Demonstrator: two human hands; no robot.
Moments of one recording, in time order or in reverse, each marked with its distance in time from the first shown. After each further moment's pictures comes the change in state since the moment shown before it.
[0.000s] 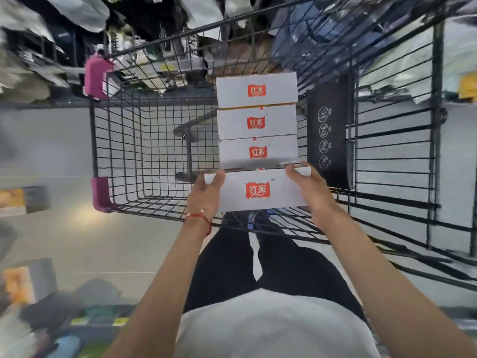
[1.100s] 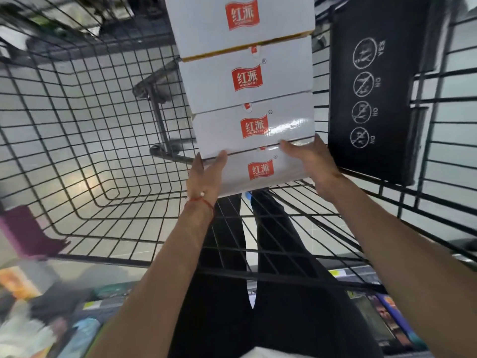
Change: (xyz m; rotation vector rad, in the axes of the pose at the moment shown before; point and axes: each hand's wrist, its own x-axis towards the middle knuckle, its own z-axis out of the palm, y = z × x) left_hand 0.125 -0.017 0.070 0.107 -0.078 -0.168; right_hand 0.143 0.058 0.017 0.042 -0.046 0.071
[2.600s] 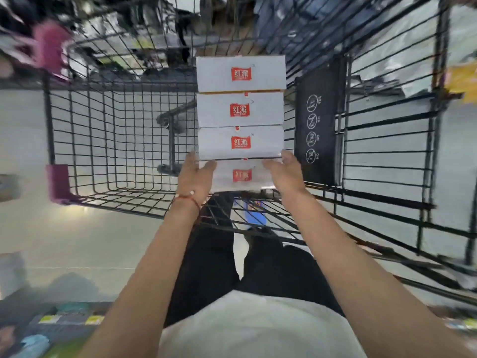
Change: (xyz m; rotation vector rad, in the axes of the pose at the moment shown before) left_hand -0.108 -0.006 -0.008 -0.100 0.032 0.257; right_hand -0.100 -0.030 -0.006 -0.117 0.092 -0.082
